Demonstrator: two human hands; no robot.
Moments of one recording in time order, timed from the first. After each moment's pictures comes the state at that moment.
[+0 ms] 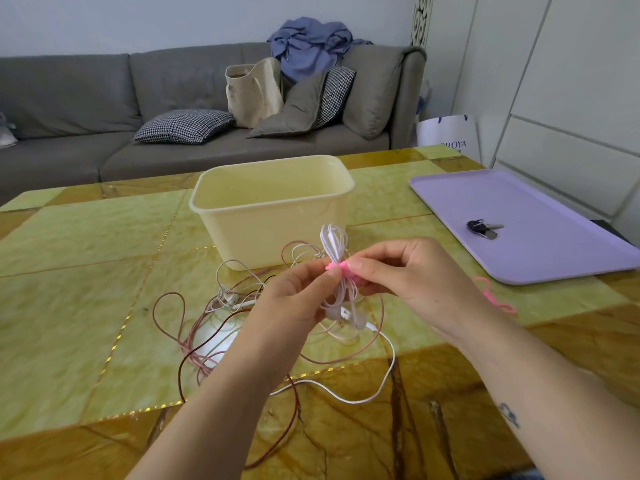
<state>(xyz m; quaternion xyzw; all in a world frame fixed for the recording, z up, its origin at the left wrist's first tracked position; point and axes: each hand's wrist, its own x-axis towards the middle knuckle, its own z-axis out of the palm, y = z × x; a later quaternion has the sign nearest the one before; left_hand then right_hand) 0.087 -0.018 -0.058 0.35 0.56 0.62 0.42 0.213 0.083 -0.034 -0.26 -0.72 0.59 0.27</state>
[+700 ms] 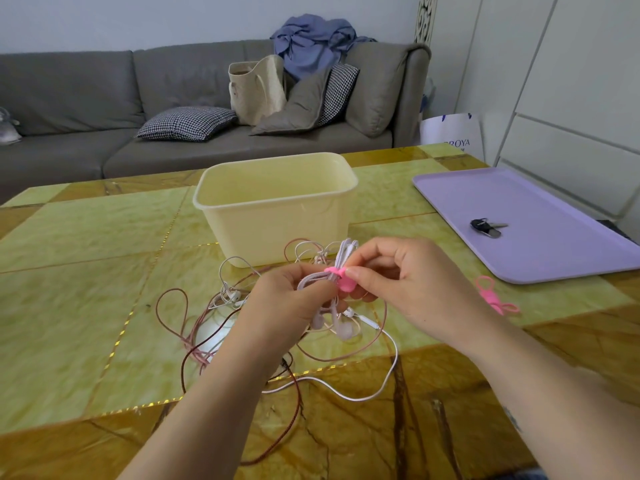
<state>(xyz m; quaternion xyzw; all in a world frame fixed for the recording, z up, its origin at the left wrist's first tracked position) 0.081 -0.020 -0.051 0.34 0.66 0.57 0.35 0.214 0.077 -0.035 -0.22 -0.81 0.47 0.27</state>
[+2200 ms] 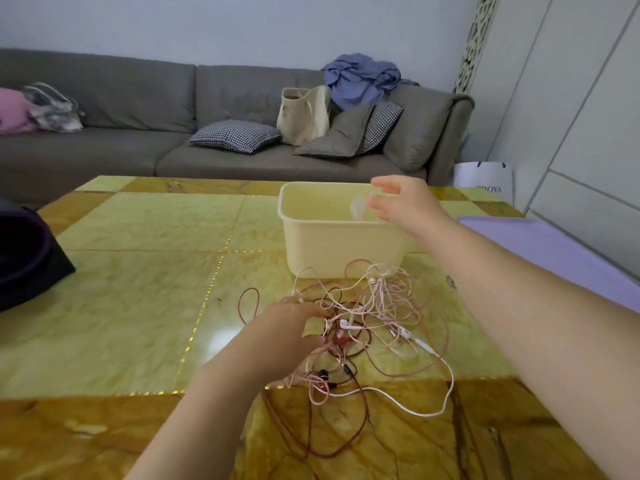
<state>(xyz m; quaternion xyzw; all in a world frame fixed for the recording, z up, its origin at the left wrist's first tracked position) 0.003 -0.092 -0.057 0.52 0.82 0.17 0.17 0.068 0.124 0.014 -0.34 -0.79 0.39 0.32</state>
